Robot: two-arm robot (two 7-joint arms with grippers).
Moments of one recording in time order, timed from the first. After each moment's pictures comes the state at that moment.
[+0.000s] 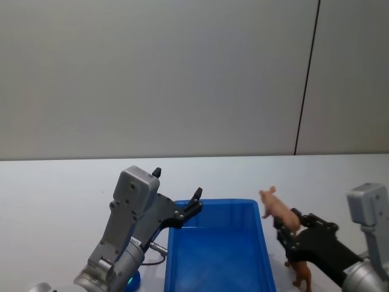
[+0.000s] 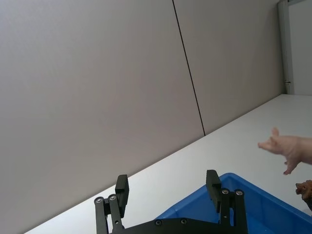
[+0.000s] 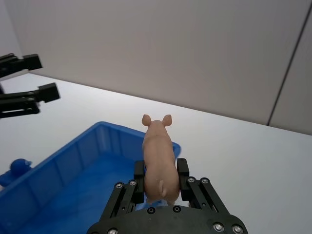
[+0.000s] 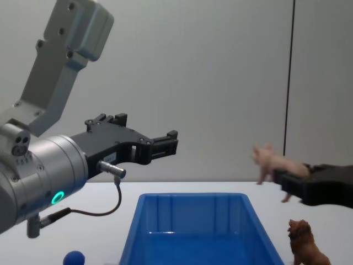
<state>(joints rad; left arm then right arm) -0.24 0.38 0.45 -1.63 -0.20 0.01 -0.01 0.03 0.28 -0.24 -1.72 0.23 0.18 0.23</state>
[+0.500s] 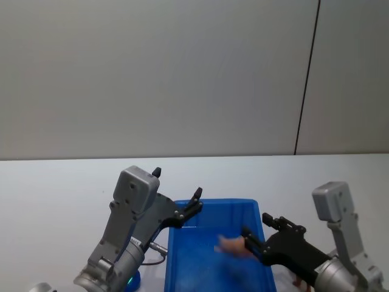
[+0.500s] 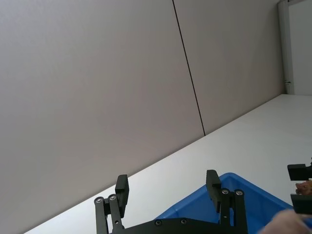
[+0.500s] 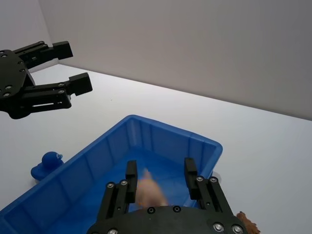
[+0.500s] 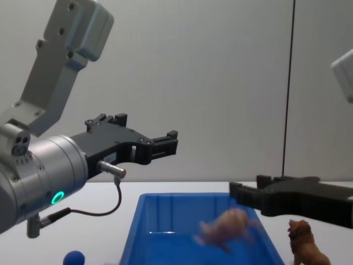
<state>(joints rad) -0.24 0.38 0.45 -1.63 -0.20 0.01 -0.01 0.11 0.21 -0.28 -1.63 0.22 0.23 0.33</state>
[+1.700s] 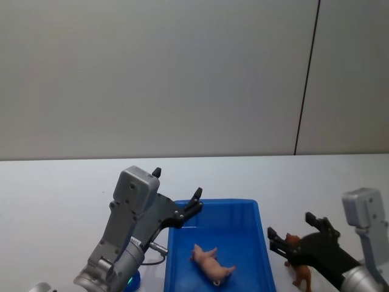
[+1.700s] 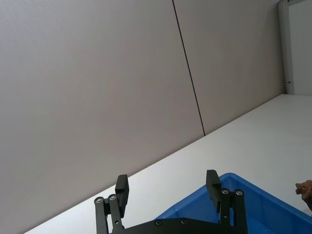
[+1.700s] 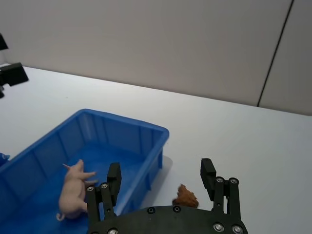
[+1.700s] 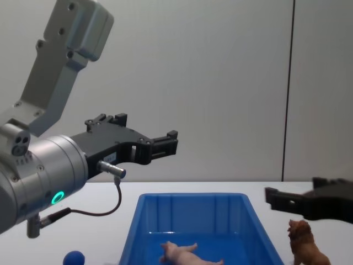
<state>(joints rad) -0.24 0.38 0.45 -1.63 -0.20 0.01 -0.01 0.05 0.26 -0.25 -1.68 0.23 0.22 0.18</state>
